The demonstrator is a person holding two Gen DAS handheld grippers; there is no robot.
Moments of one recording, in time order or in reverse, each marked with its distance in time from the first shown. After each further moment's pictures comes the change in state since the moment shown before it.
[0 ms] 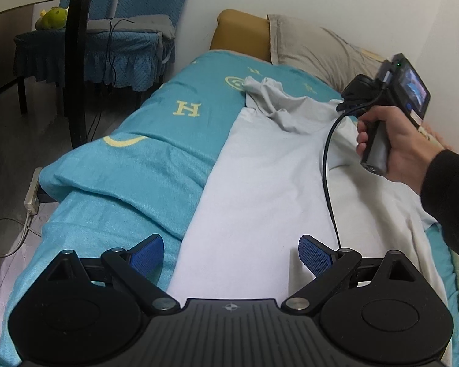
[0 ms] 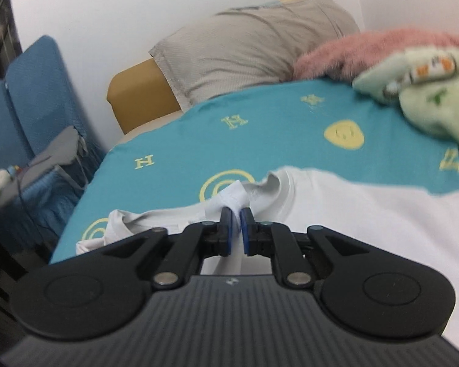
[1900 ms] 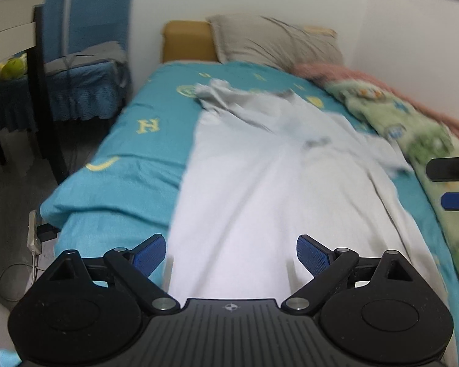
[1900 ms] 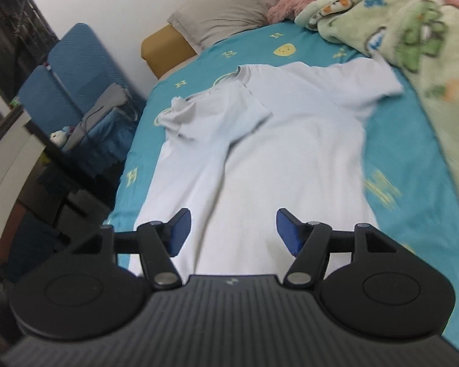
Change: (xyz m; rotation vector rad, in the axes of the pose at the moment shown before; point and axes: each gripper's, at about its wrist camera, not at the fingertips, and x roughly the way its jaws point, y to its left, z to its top) left arm -0.072 -0.026 -0.026 0.279 0.029 -0.089; right arm -0.357 -0.049 -0.120 0.102 0.211 0.075
